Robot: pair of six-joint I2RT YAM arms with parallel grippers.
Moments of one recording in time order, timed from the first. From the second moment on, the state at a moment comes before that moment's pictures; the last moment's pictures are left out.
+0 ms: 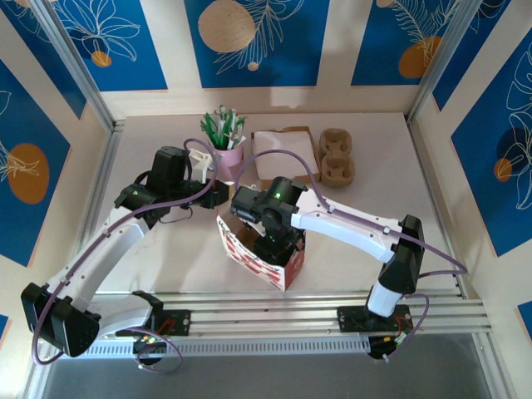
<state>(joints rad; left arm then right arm) -0.46 1.17 1.12 -0.64 0.48 -0.33 1.11 1.69 1.68 -1.56 0.03 0.28</state>
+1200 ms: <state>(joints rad) -0.46 1.17 1.12 -0.62 0.52 -0.33 1.03 1.70 1.50 -1.42 -0.03 0.26</state>
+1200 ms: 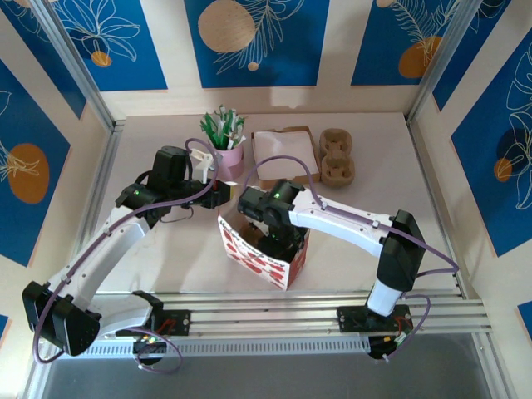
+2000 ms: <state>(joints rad) -0.45 1.14 1.06 -0.56 0.53 -0.34 0.99 1.66 1.39 -1.25 -0.09 0.26</state>
